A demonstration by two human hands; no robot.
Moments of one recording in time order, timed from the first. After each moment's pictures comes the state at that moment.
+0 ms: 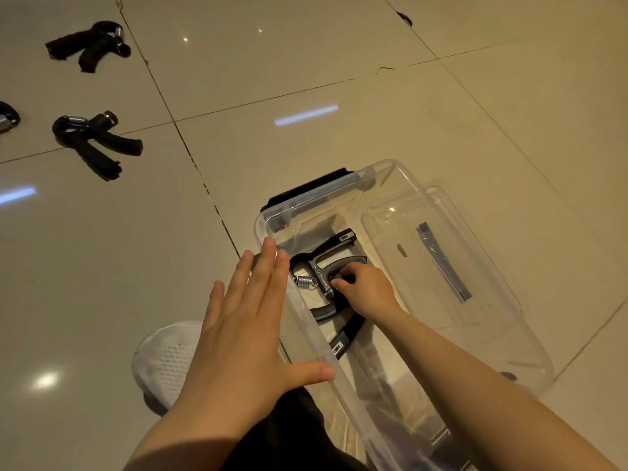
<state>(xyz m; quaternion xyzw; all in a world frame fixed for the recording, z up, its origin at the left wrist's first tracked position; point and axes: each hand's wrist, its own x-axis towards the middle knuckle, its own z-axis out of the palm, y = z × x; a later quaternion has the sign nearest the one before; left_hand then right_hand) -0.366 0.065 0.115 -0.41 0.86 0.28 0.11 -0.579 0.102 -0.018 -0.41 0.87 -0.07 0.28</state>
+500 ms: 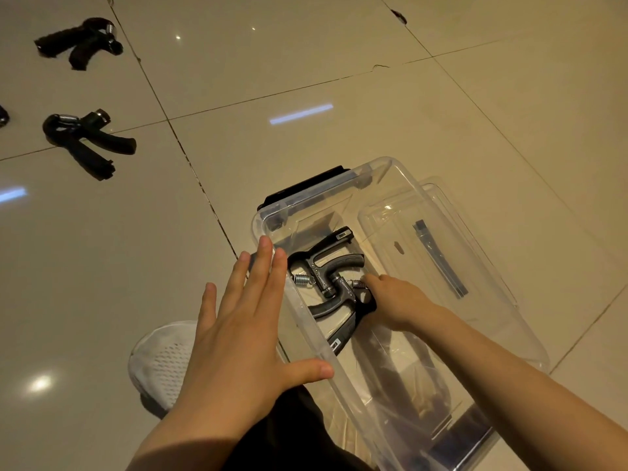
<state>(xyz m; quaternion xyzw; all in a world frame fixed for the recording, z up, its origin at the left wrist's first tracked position) -0.365 0.066 0.112 -0.42 0.86 0.29 0.10 -0.607 0.131 0.007 -0.52 0.78 0.18 0.29</state>
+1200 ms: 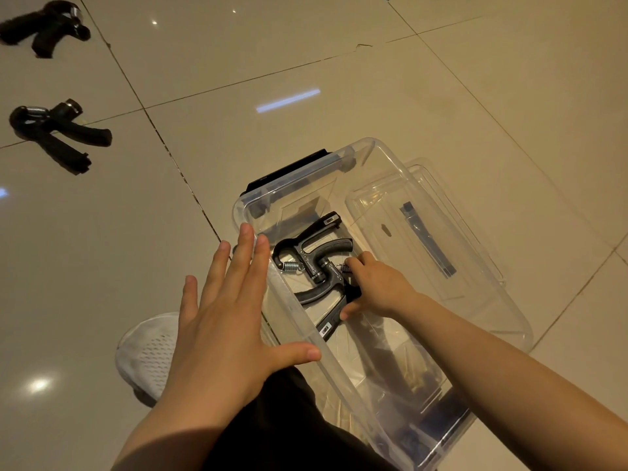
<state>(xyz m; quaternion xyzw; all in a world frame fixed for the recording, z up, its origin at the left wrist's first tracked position) -0.365 0.068 0.108 -0.43 0.85 0.29 0.07 -0.603 0.138 -0.002 -0.55 0.78 0.15 0.28</state>
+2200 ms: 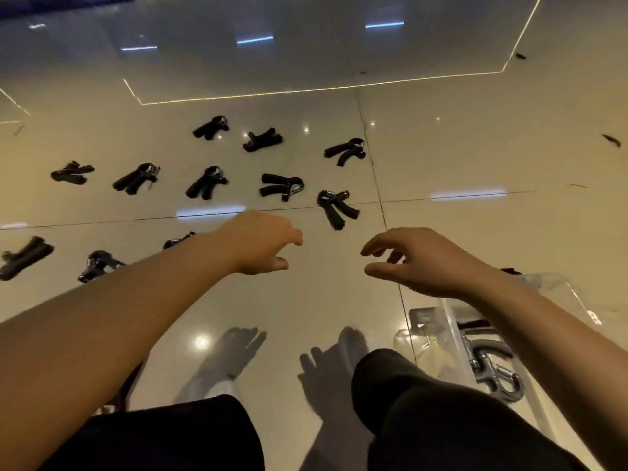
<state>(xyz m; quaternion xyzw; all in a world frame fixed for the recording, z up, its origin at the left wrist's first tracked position) -0.165 -0.052 0.273 -0.42 0.88 0.00 0.22 -0.404 0.009 0.278 -0.77 0.56 -0.05 0.29</state>
